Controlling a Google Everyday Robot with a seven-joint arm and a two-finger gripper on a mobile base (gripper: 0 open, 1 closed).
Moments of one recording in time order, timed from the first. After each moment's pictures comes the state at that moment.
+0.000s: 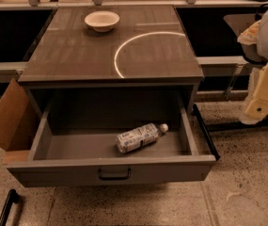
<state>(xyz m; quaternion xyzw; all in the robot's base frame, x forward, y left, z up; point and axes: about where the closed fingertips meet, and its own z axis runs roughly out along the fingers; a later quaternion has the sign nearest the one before) 0.438 -0.216 0.978 -0.60 0.78 -0.04 0.16</state>
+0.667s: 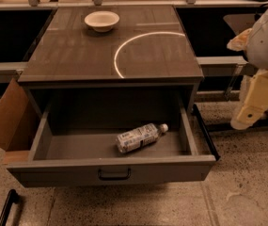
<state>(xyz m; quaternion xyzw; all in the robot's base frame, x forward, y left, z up) 0.442 -0.203 0.962 -0.62 0.76 -0.02 0.18</state>
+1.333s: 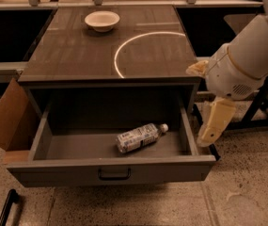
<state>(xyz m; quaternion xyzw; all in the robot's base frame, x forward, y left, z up) 0.452 -0.149 0.891 -0.68 0.70 0.06 0.20</state>
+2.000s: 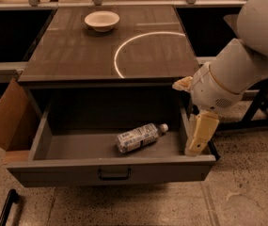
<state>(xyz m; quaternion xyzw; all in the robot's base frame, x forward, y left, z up) 0.450 -0.122 0.851 -0.69 0.69 0.10 0.19</state>
